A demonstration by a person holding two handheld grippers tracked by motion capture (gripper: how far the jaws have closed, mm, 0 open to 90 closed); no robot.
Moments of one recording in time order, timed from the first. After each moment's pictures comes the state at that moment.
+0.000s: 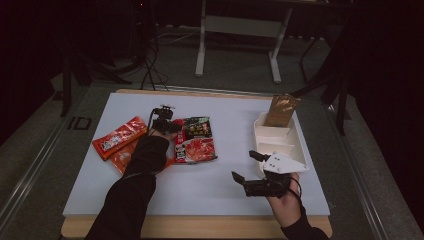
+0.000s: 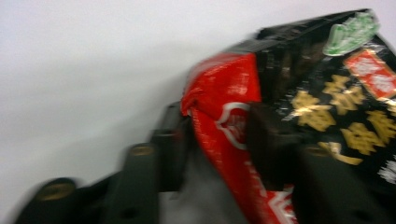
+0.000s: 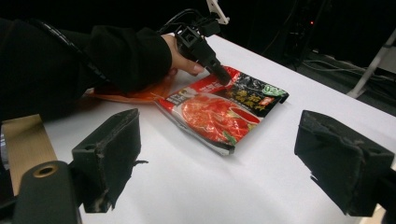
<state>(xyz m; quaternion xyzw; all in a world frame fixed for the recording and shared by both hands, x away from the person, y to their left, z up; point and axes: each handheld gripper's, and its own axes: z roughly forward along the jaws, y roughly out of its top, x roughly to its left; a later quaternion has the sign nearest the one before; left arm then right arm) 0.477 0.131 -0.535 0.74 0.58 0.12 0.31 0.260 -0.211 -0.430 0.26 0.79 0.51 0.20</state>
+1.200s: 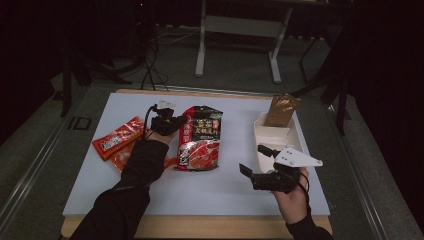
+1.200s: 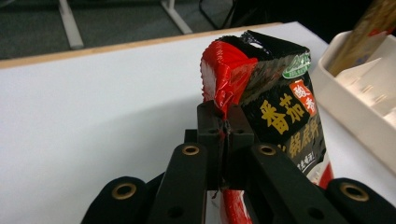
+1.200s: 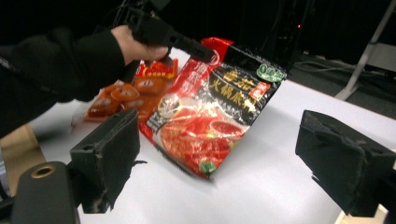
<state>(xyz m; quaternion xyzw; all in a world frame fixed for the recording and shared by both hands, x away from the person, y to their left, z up) 0.411 0.121 -0.461 0.72 0.48 0.16 0.47 0.264 -0.226 -0.414 0.29 0.77 0.54 0.19</state>
